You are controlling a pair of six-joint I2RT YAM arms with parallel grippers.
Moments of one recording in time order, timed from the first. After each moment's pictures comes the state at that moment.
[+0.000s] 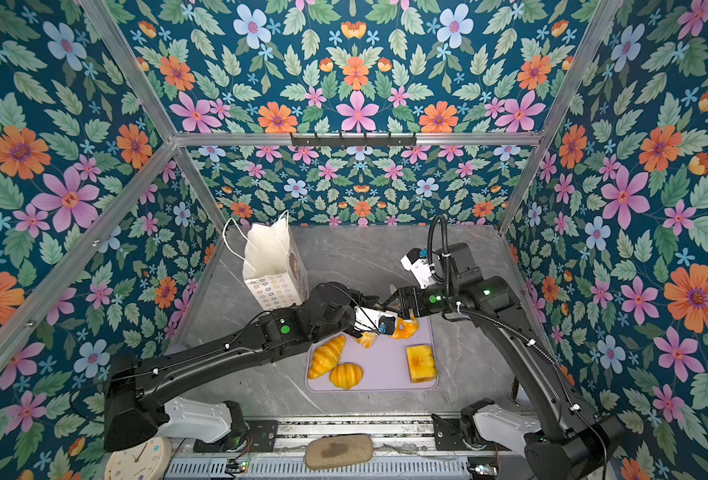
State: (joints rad) left arm -1.13 1.37 1.16 -0.27 -0.19 1.00; right arm 0.38 1.16 1.29 -1.00 -0.64 0.24
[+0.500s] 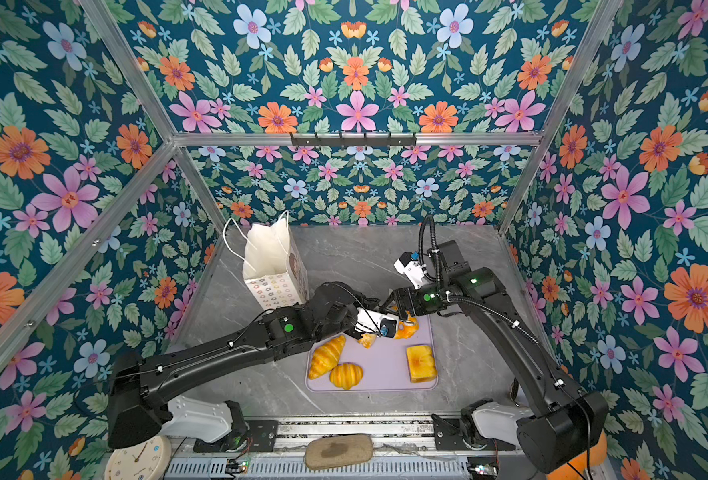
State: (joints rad) left arm -1.13 1.40 1.18 -0.31 -0.18 1.03; right arm 0.39 1.25 1.30 -1.04 -0.67 0.17
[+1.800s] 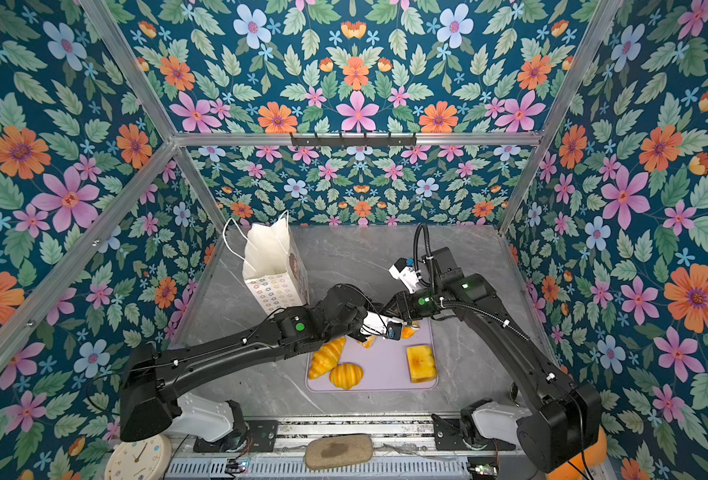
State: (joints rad) left arm -1.13 1.45 1.20 -0.33 -0.19 1.01; right arm 0.40 1.25 1.19 -0.92 -0.76 0.24
